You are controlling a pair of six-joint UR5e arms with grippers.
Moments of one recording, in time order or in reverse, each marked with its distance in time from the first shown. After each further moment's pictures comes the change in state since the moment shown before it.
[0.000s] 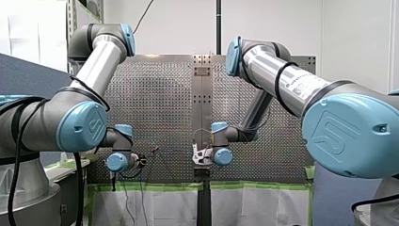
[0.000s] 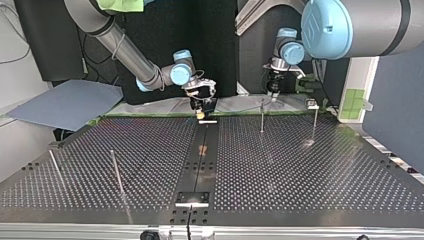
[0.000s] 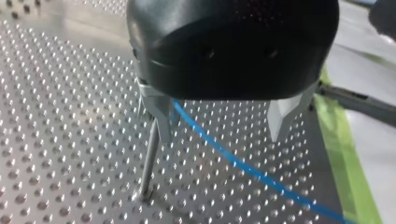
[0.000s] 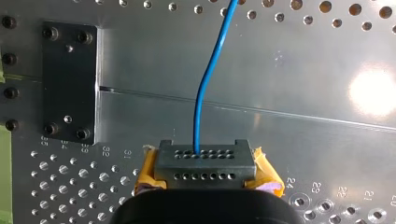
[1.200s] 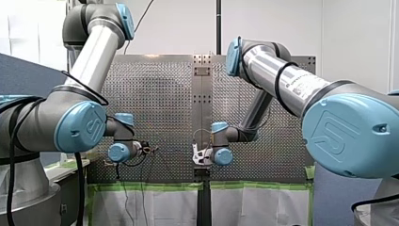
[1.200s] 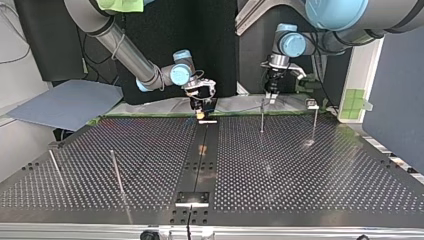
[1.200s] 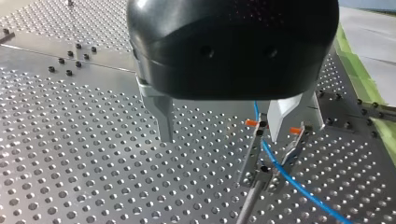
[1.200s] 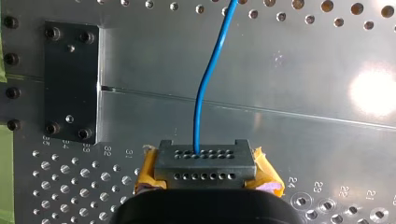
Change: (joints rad) left arm -0.044 0.154 -0.083 0.047 -0.017 -0.010; right arm -0.001 0.000 0.000 0.002 -0.001 0.002
